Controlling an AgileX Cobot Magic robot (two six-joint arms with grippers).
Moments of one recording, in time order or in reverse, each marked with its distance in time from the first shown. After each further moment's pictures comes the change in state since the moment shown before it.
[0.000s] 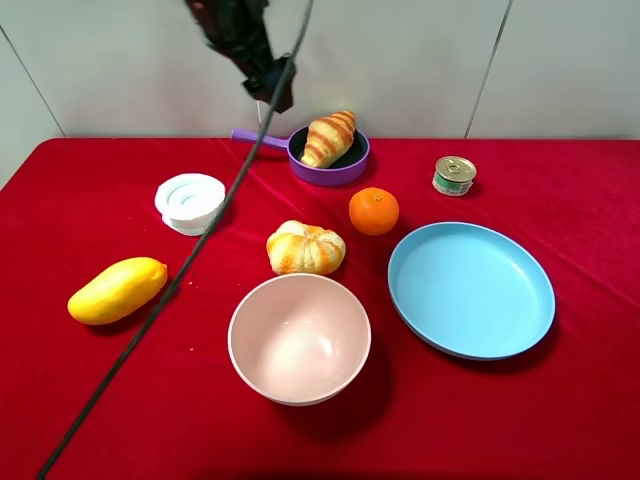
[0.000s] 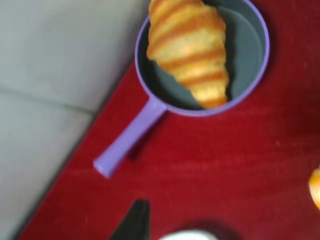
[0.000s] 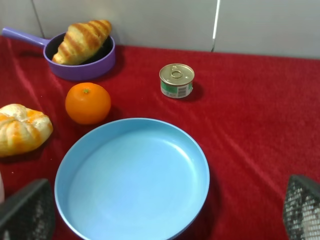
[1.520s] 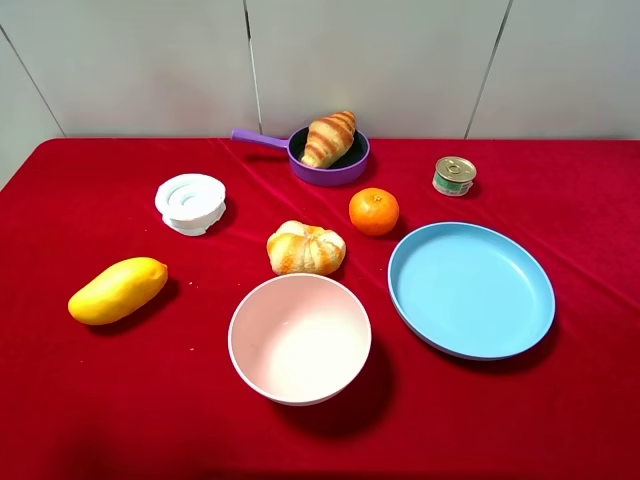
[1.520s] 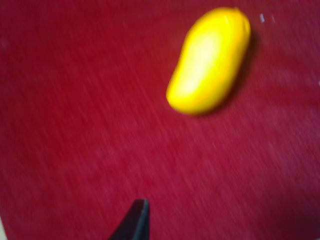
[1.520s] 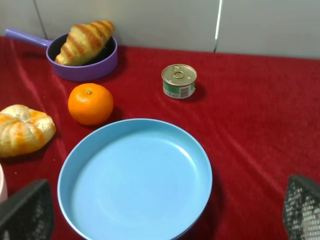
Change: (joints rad) left arm 0.070 -1.275 1.113 0.090 0.289 -0.550; right arm 0.000 0.000 0.000 0.007 0.000 0.000
